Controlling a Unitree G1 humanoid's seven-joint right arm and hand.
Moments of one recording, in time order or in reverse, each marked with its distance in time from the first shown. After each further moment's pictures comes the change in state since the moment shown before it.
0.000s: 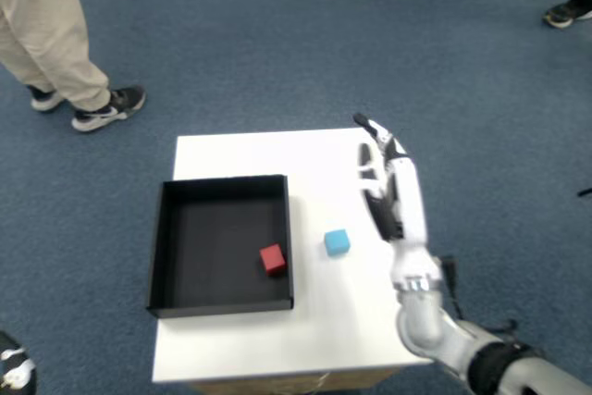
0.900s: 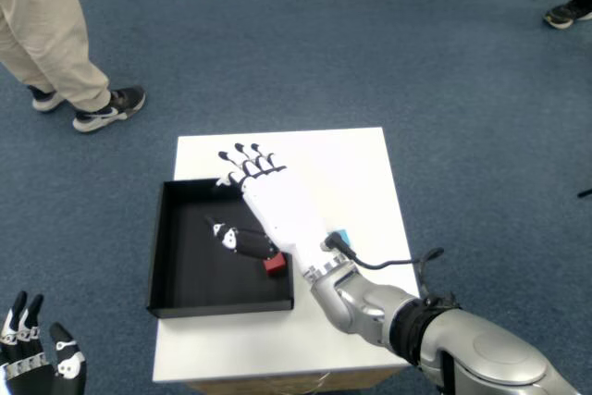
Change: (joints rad) arm -0.276 0.266 0.261 0.084 -0.434 0.817 0.003
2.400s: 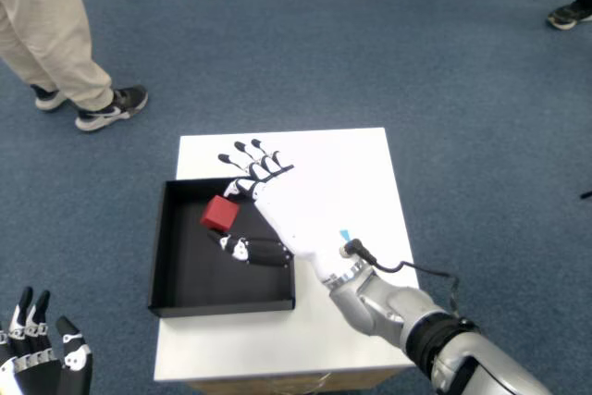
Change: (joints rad) arm 0.152 0.014 -0.517 0.062 -0.588 -0.259 0.012
